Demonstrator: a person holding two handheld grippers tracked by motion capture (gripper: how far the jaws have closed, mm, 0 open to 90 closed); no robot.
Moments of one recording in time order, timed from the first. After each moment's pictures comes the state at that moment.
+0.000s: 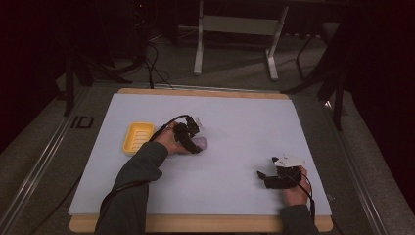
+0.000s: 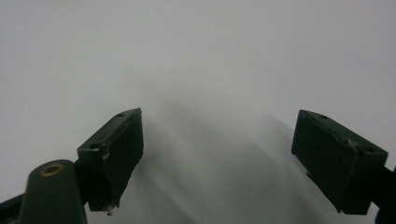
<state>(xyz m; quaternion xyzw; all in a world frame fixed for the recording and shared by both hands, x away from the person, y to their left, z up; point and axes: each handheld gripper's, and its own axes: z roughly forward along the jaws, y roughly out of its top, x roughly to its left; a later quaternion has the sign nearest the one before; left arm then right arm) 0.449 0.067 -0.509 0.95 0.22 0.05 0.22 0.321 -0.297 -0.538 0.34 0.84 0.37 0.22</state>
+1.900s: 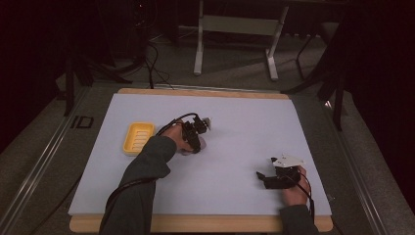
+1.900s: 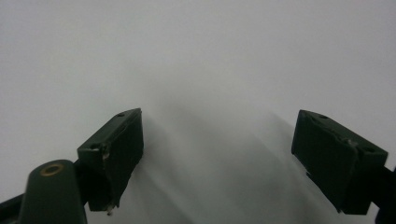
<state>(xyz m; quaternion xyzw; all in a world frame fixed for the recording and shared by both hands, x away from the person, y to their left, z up) 0.458 0.036 -0.498 0.96 0.26 0.01 0.06 0.322 -0.295 -0.539 0.34 0.84 0.36 0.22</state>
